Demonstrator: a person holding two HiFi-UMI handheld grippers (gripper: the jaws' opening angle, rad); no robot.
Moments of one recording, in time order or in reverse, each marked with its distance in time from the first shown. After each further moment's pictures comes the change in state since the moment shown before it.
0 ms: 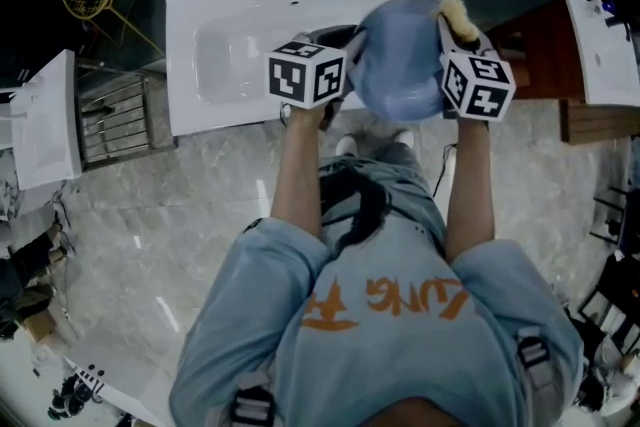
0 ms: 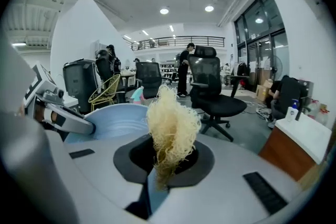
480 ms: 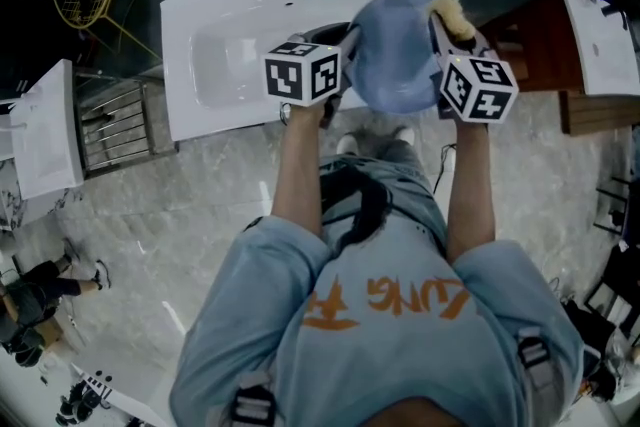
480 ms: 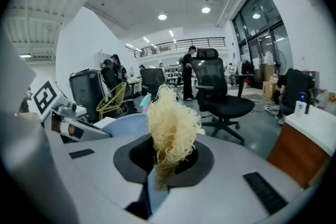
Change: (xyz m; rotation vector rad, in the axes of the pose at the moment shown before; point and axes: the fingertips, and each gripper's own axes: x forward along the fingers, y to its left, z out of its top) left arm 0.009 0.006 -0.001 -0.031 -0.015 0.027; right arm -0.011 0.008 0.008 0.058 -0.053 0.067
